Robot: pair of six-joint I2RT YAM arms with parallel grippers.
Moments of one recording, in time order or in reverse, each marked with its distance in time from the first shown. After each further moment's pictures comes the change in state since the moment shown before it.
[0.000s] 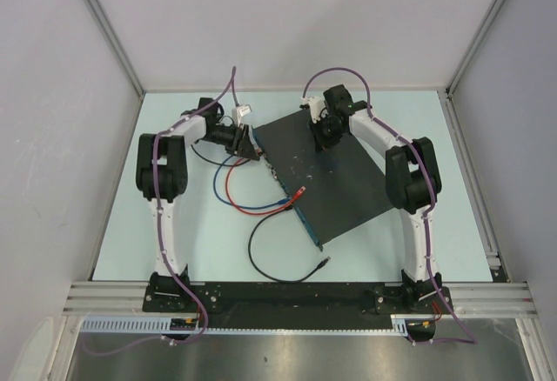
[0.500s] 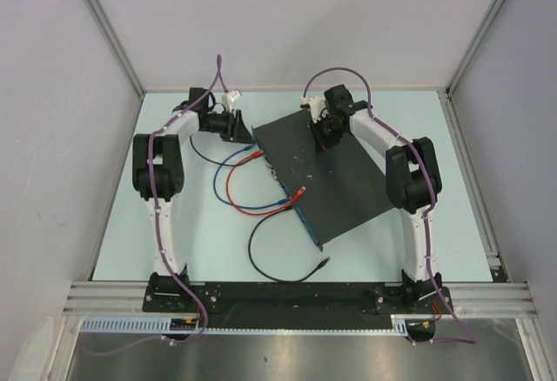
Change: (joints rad) left arm 0.047 0.006 0.064 0.141 0.000 -0.156; right arm -0.004 0.001 0.000 0.000 -0.009 0.001
